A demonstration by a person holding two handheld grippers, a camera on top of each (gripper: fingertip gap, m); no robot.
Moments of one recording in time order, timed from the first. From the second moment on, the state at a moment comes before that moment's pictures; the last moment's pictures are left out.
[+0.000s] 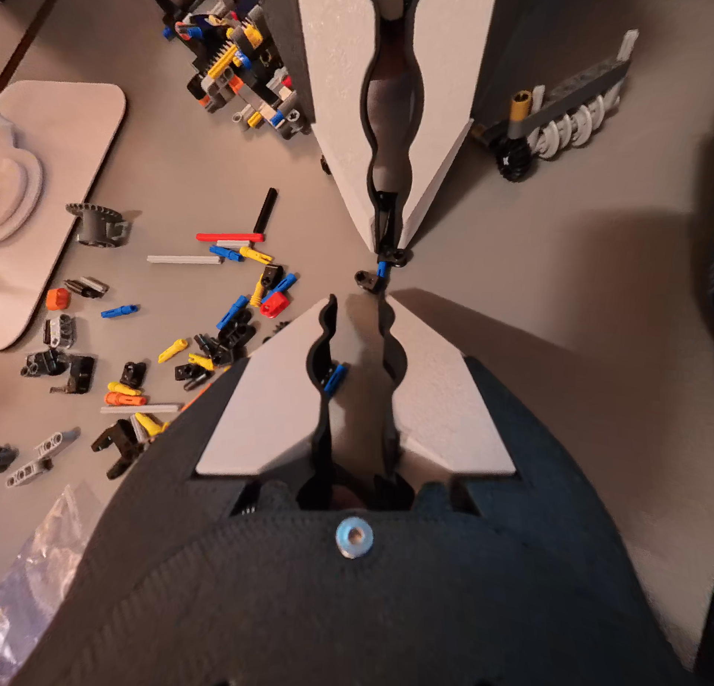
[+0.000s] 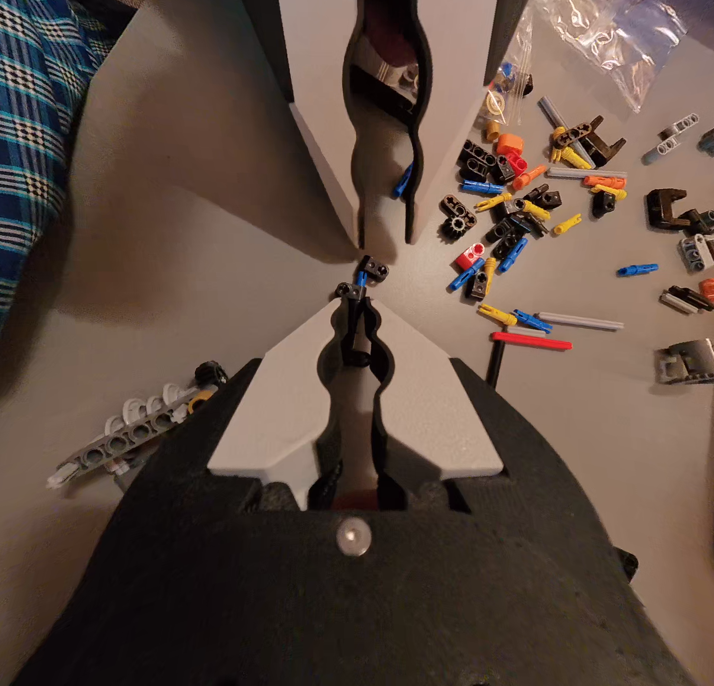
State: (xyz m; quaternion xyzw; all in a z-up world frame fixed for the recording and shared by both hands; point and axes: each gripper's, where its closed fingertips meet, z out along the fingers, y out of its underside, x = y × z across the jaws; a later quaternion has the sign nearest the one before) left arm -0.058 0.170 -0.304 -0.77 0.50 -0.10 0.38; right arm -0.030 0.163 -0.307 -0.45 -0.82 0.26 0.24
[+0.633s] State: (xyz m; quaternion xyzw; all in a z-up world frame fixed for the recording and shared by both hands) left arm -0.046 0.169 -0.310 -0.76 0.52 -0.12 0.38; right arm -0.034 0.161 -0.306 -0.45 -0.82 0.27 0.25
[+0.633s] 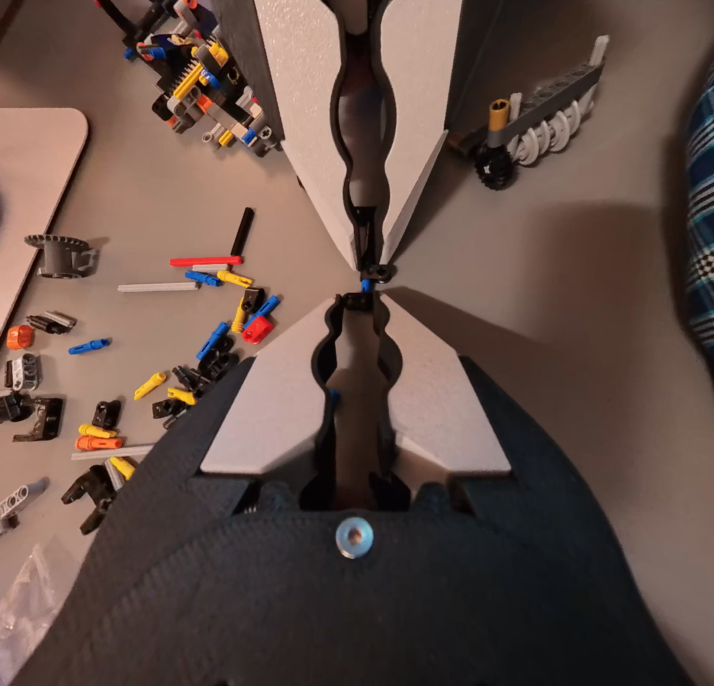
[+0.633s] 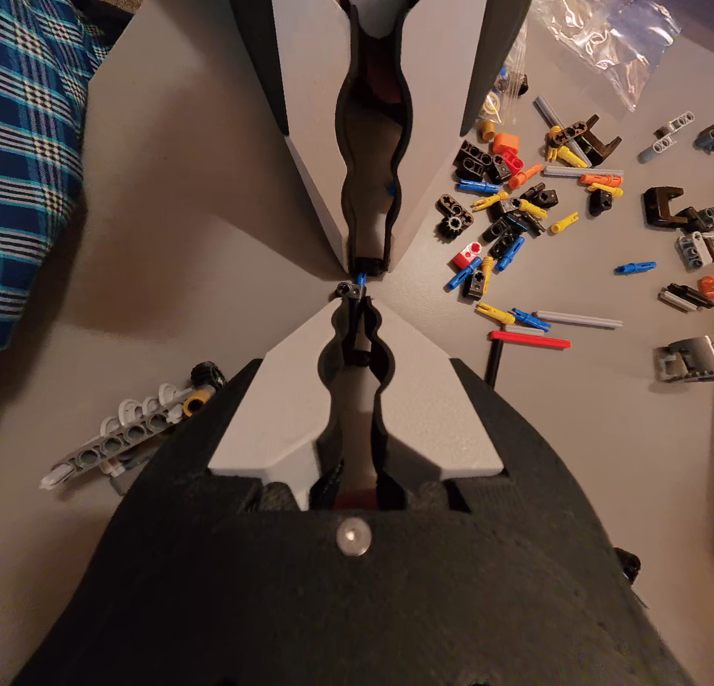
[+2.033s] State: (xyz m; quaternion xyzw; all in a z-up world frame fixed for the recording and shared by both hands) left arm -0.036 0.170 -0.313 -0.73 0.56 -0.14 0.36; right arm -0.032 0.165 -0.293 -0.44 -0.81 0.29 0.26
